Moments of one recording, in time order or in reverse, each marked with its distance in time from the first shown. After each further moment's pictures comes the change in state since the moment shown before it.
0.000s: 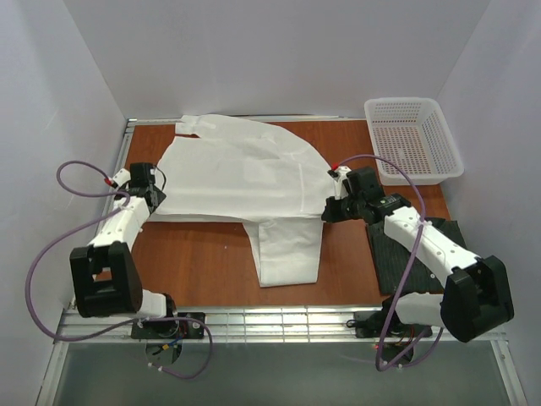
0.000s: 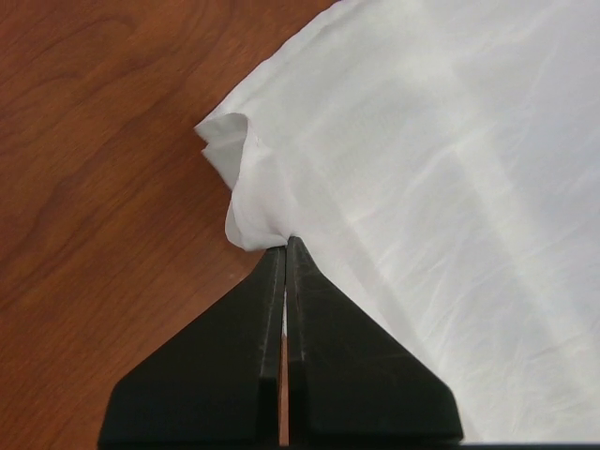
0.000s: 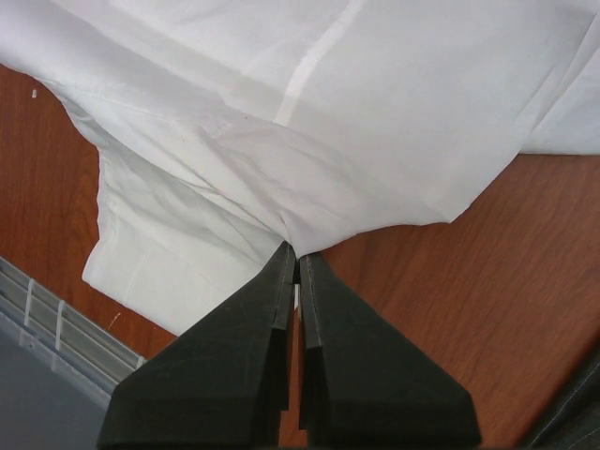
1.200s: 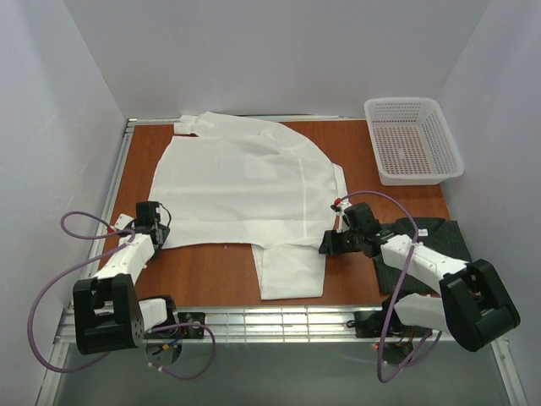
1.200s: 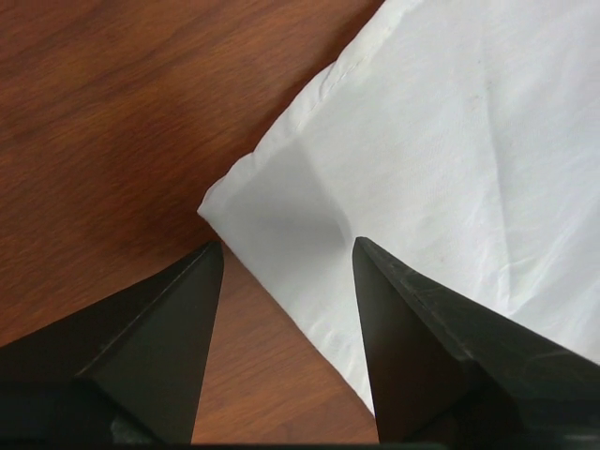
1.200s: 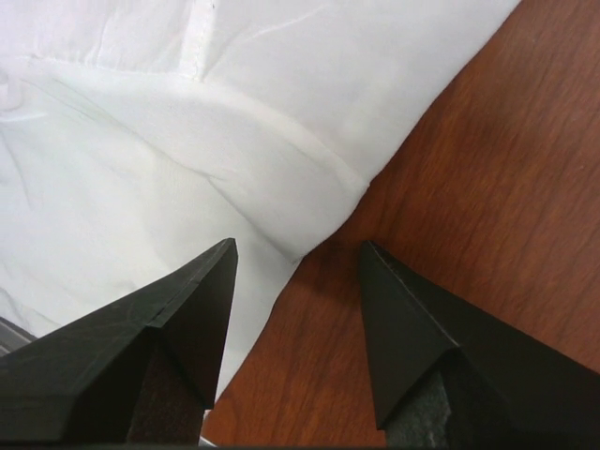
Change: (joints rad) left arm 0.001 -0.186 -0.370 0.050 0.067 -0.266; right arm 0.053 -0.050 -0.367 0.211 0.042 0.106
